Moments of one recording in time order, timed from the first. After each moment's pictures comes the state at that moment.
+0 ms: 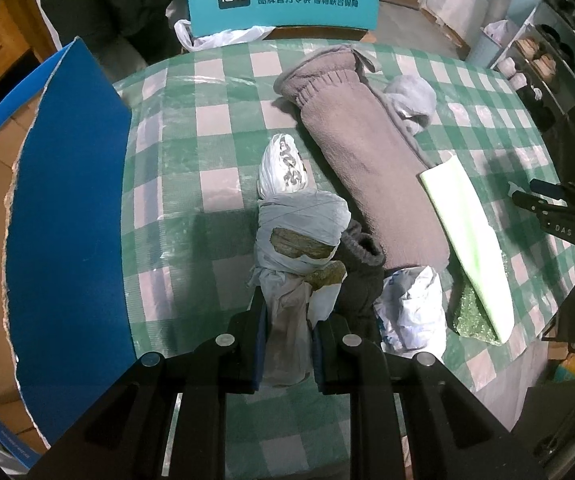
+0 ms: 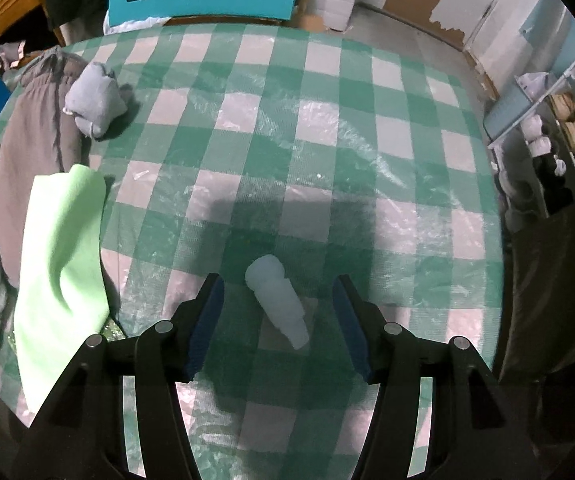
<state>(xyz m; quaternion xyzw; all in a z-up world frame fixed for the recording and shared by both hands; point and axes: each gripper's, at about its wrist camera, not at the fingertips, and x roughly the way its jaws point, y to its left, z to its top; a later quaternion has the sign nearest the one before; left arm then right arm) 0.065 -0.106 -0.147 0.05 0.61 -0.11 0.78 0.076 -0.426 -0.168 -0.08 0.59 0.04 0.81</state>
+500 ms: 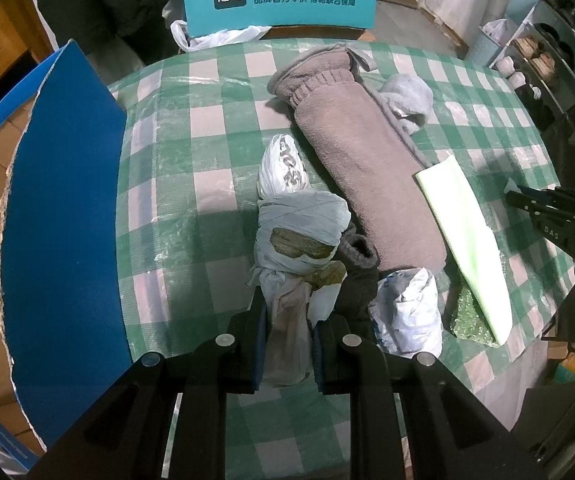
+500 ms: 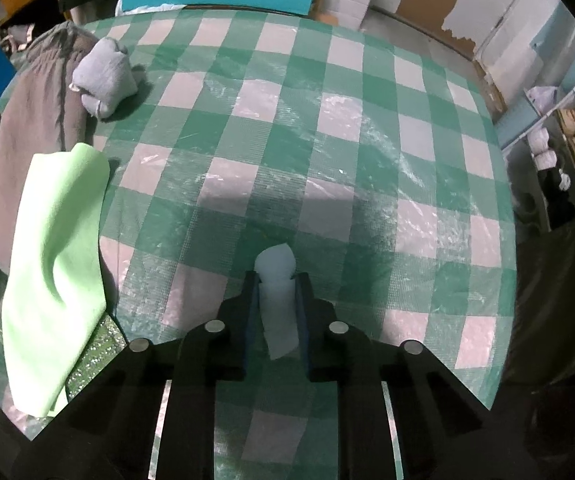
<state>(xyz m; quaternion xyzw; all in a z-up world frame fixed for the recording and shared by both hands) 0.064 -0.110 -0.146 0.06 0.61 -0.11 0.78 0.077 -0.413 -0.180 -0.11 0.58 0.05 0.80</state>
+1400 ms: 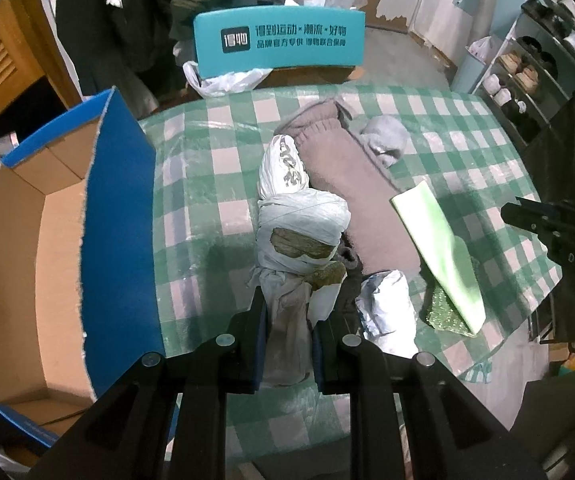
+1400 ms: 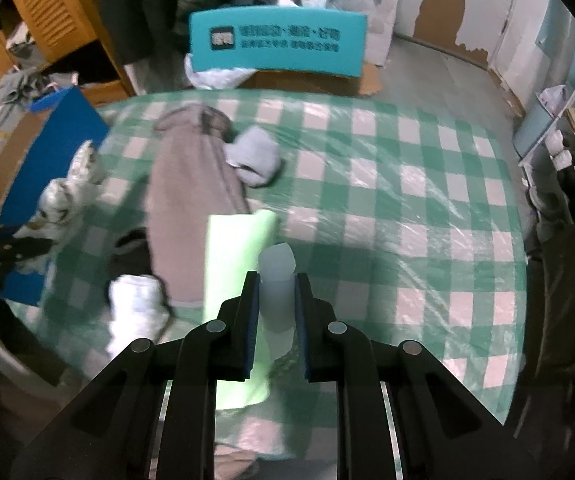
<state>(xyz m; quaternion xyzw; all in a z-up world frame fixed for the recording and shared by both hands) 0.042 -0.096 -0.094 0.06 0.56 -0.12 0.82 0.040 -0.335 -0.082 -0.02 0.54 0.11 0.83</state>
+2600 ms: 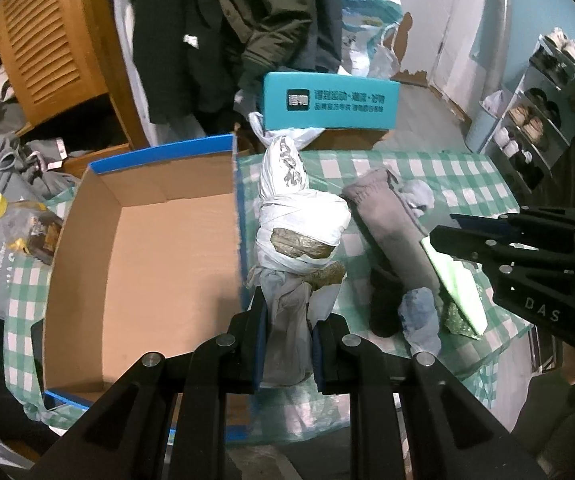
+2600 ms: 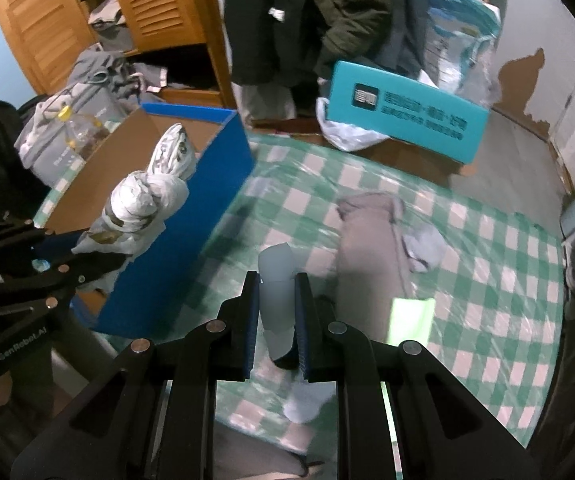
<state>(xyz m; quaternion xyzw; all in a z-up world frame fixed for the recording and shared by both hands) 0.008 -0.010 -0.027 0.02 0.49 -0.08 0.87 0.041 -0.166 -0.018 -0.06 0.49 0.21 0.84</state>
